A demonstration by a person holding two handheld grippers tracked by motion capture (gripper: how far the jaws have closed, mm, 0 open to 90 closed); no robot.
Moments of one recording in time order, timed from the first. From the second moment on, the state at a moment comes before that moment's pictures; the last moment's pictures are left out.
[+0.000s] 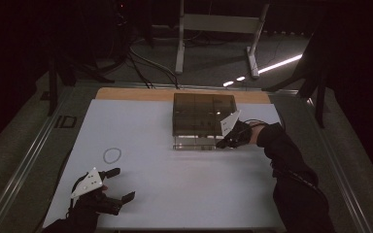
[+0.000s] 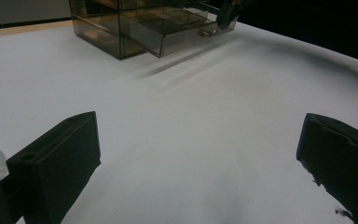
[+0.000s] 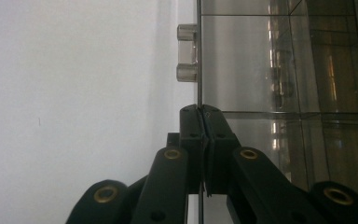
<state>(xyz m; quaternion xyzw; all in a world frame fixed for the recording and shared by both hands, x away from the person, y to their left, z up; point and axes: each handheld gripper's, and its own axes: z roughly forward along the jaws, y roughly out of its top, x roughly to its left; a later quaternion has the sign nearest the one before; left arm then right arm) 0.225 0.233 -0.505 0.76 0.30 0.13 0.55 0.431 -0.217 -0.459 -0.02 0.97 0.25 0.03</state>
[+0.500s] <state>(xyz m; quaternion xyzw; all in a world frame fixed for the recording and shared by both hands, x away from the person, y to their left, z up) 0.225 0.233 -0.504 0.77 0.30 0.14 0.55 0.432 -0.220 -0.442 0.05 0.96 0.28 0.04</state>
